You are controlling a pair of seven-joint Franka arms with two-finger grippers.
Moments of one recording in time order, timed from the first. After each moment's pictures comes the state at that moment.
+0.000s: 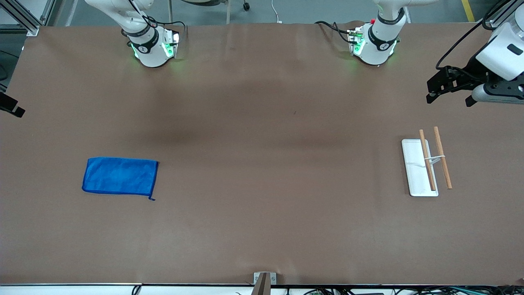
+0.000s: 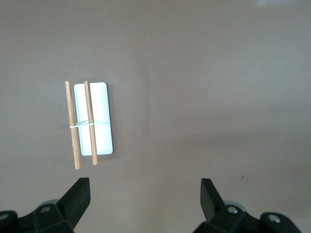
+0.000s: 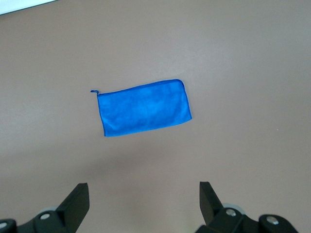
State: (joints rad) left arm 0.01 -0.03 -0.17 -1.52 -0.03 1.57 -0.06; right arm -0.10 0.06 -0.05 -1.41 -0.01 1.48 0.10
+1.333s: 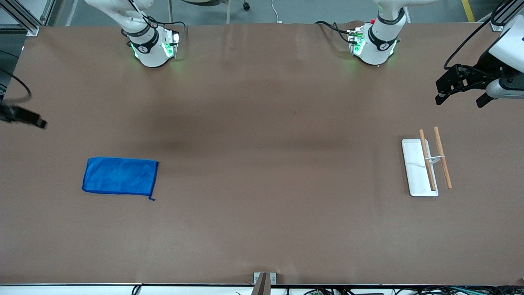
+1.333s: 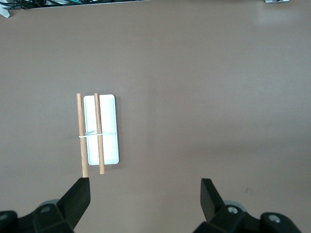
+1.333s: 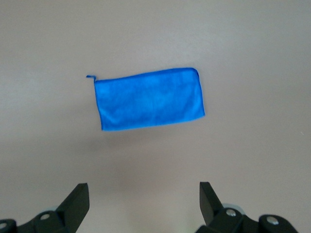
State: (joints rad) left arm 0.01 -0.03 -0.16 -1.51 -0.01 1.60 -0.06; right arm -0.09 0.21 -0.04 -1.49 0.02 1.59 0.05
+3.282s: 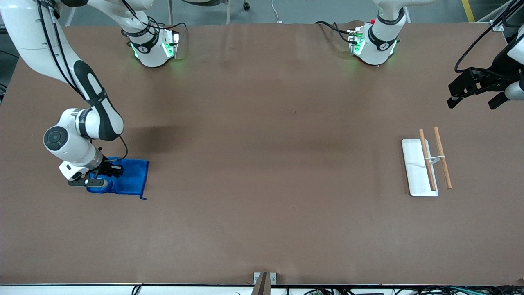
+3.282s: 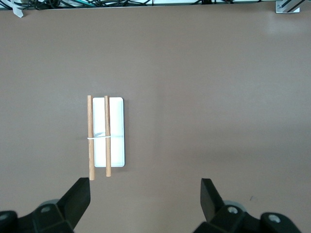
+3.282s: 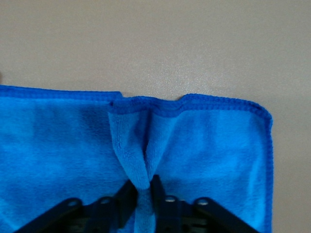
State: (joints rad) left arm 0.05 -0.03 -0.15 -1.51 -0.01 1.61 -0.06; right arm -0.09 0.53 -0.05 -2.07 -0.08 2.66 -0.06
